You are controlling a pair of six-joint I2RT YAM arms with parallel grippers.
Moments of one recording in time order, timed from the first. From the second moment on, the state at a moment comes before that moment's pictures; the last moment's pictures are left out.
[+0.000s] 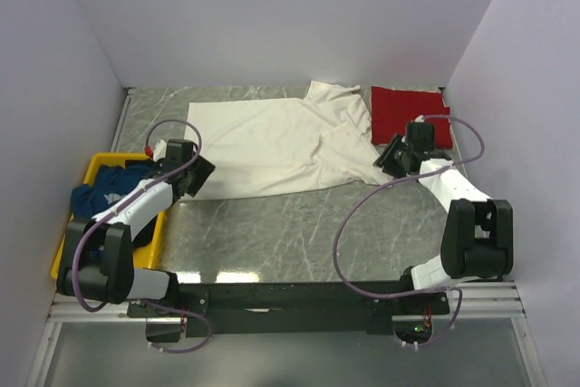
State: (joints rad) left arm -0.16 1.35 0.73 -0.20 -0.15 -1.06; right arm 0.00 1.47 0.93 -0.30 -0.13 0.58
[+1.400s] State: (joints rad) left arm -0.17 1.39 0.67 -0.18 -0.16 -1.06; right arm -0.03 1.56 0.94 -0.34 0.01 0.53
